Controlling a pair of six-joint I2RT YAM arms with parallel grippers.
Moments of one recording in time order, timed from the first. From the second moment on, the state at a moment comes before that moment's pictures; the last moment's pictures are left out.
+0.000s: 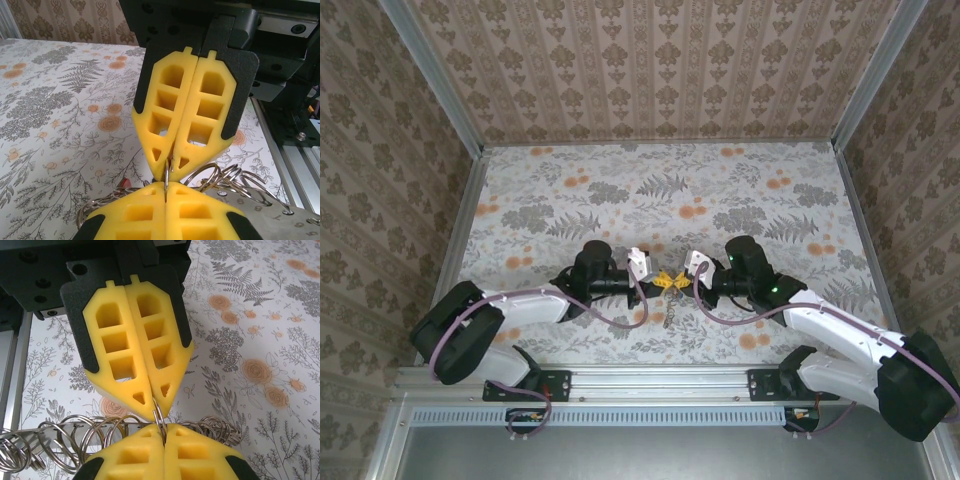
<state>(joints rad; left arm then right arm) -0.82 1.41 0.49 0.61 0.71 0.19 0.58 1.05 0.53 -0.06 -0.52 -0.41</state>
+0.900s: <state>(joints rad) -0.85 1.38 0.66 0.18 0.68 0.41 0.60 1.08 0.65 -0.29 -0.50 -0.48</state>
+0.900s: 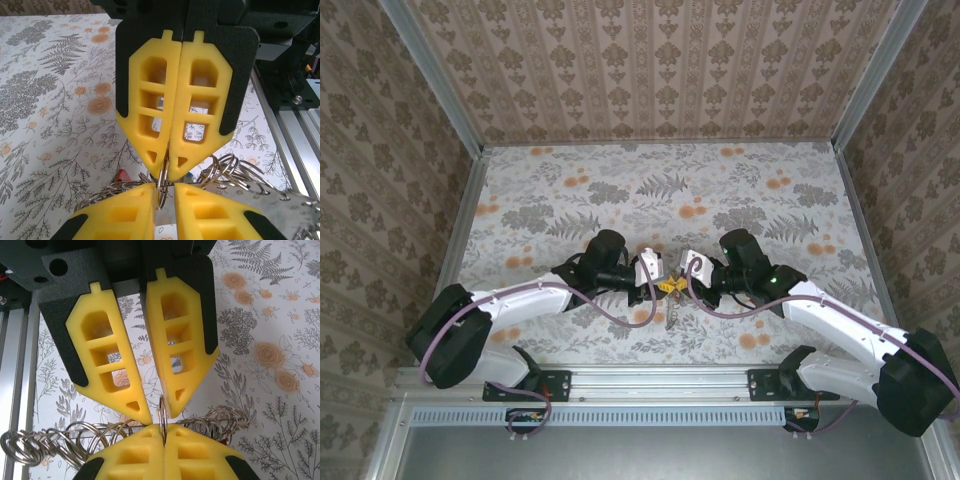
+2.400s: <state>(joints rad) -0.85 1.37 0.66 0.19 0.67 0.40 0.61 1.07 0.63 -0.27 -0.48 -0.49</state>
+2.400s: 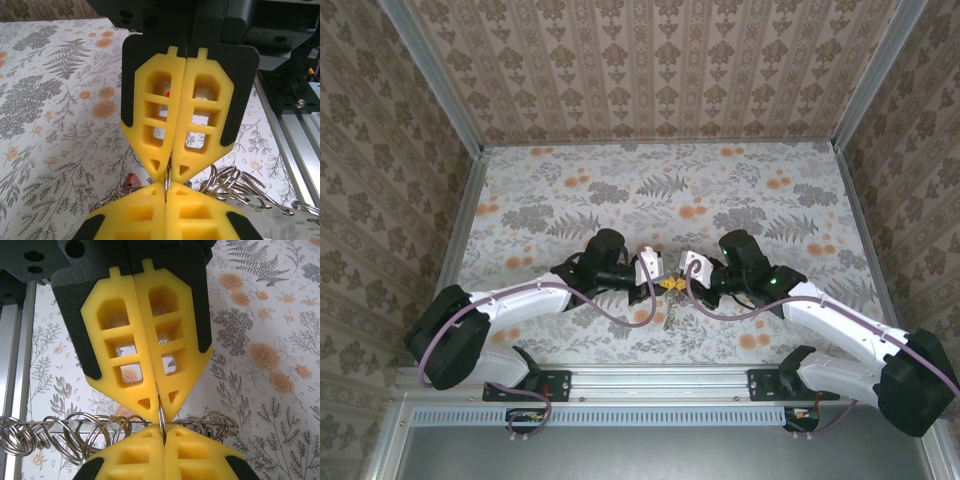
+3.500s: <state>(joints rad) -0.82 1.39 0.46 0.68 0.70 0.15 0.58 1.05 0.50 -0.02 -0.54 -0.35</state>
